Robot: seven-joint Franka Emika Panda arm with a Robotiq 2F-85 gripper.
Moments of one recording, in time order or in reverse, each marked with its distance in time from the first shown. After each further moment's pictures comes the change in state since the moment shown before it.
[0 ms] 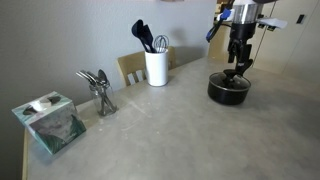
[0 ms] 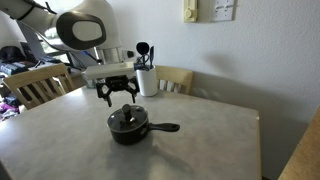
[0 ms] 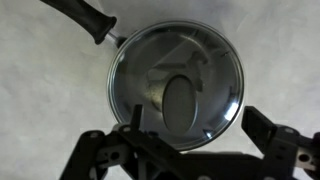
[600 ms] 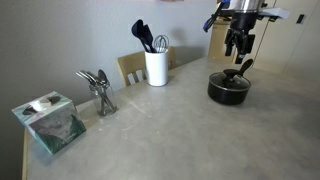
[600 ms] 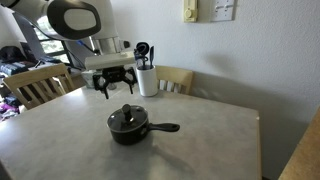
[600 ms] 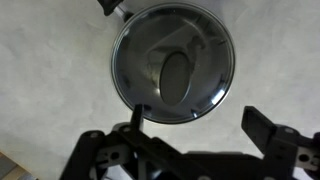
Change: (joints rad) arm 0.026 -0.057 -0.016 -0.001 0.060 -0.014 -0.159
